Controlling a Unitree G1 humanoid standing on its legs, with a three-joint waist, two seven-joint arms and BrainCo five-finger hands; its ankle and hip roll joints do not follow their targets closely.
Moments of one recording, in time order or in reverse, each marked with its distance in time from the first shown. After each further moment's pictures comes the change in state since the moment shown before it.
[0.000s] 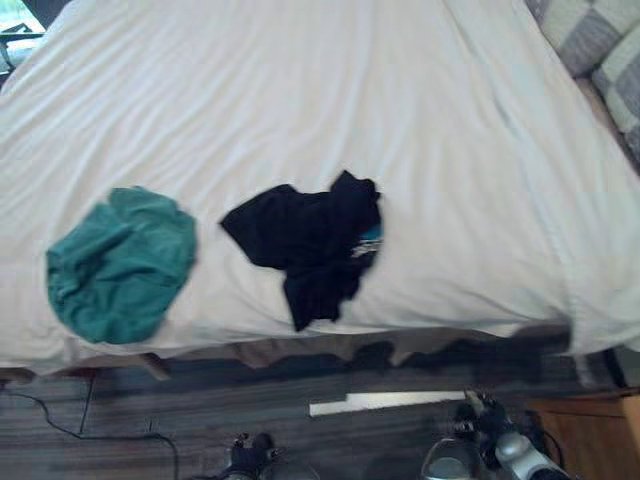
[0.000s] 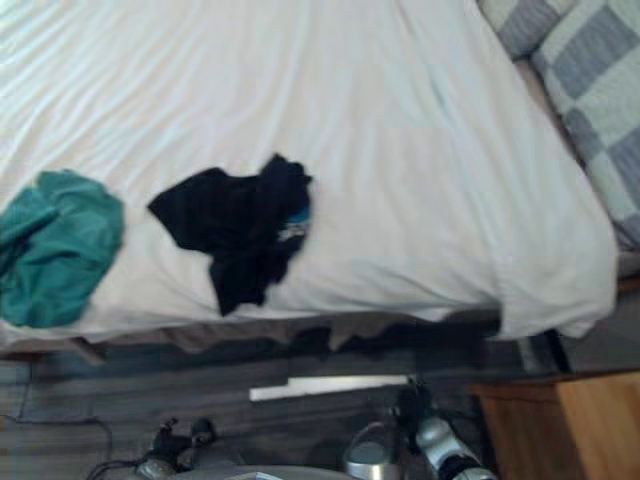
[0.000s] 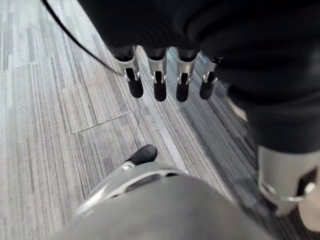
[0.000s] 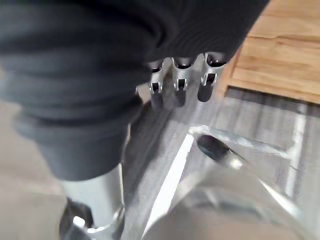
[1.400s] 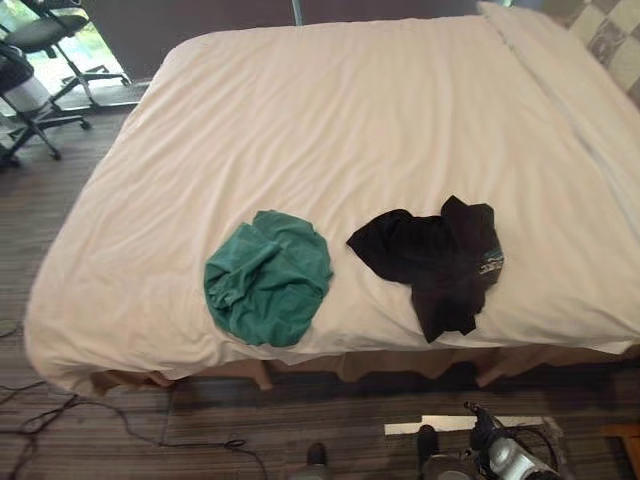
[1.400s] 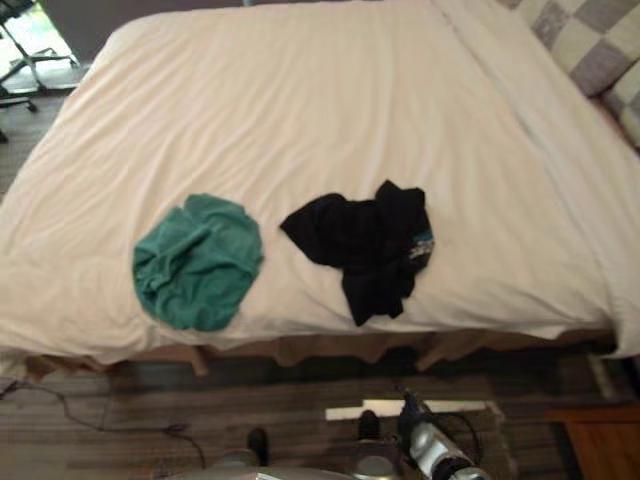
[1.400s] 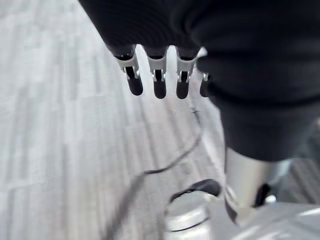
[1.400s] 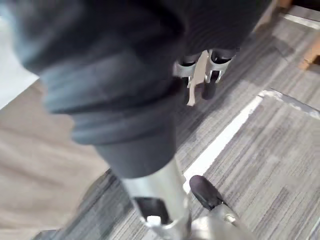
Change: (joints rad) left arm 0.190 -0.125 0.106 0.077 -0.049 0.022 0.003; right arm -0.045 -0.052 0.078 0.042 -0.157 0.003 -0.004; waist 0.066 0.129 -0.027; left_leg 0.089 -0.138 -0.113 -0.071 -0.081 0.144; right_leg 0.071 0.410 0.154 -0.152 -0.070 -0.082
